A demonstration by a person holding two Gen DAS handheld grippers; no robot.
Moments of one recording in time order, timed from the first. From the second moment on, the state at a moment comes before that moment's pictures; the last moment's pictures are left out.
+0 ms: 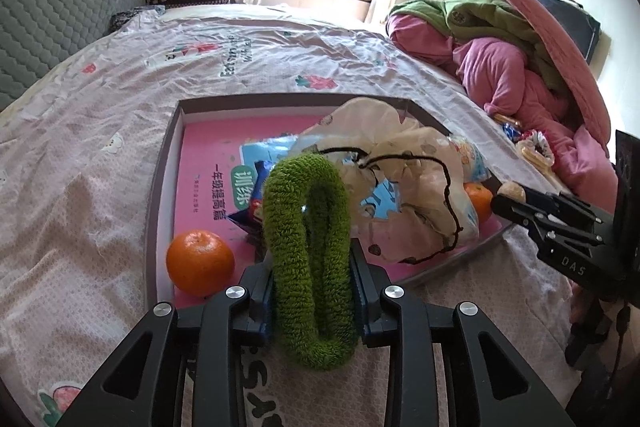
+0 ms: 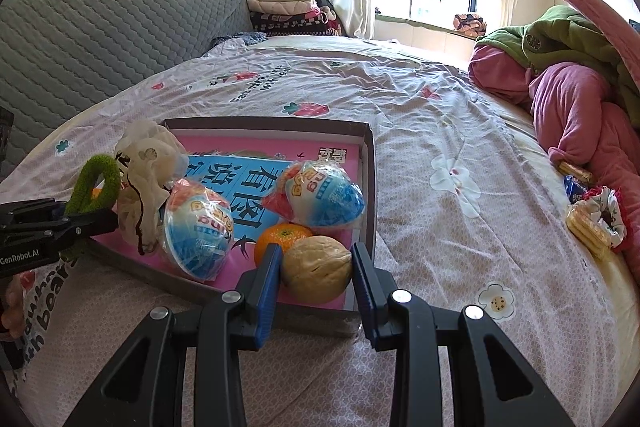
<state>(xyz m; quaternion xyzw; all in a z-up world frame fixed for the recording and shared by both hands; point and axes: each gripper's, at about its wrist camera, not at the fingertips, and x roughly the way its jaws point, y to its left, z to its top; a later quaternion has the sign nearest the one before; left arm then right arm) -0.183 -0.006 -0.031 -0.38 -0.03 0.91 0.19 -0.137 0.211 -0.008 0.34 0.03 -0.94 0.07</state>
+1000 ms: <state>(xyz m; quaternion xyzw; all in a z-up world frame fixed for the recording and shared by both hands) -0.218 -0.021 -0.034 -0.37 -0.06 0.91 0.19 -0.139 0.213 -0.007 0.34 0.02 -0.94 0.06</state>
